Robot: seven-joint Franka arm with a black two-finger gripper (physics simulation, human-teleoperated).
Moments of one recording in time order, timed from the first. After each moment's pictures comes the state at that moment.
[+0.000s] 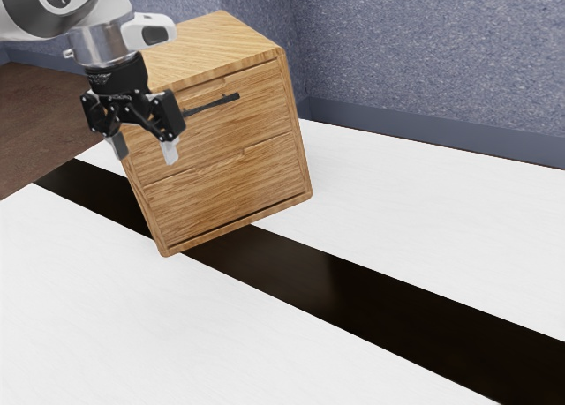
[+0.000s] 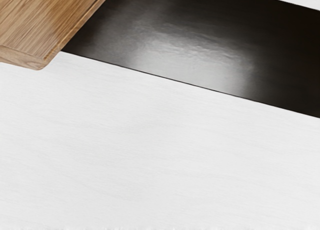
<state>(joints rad) 0.14 0.11 0.10 -1.19 0.00 1.28 -0.02</state>
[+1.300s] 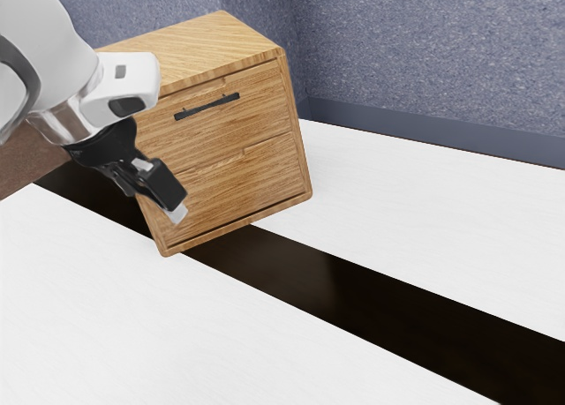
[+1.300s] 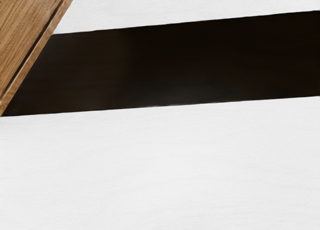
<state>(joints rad) 0.16 -0.47 -0.14 -1.91 0.04 1.78 0.12</state>
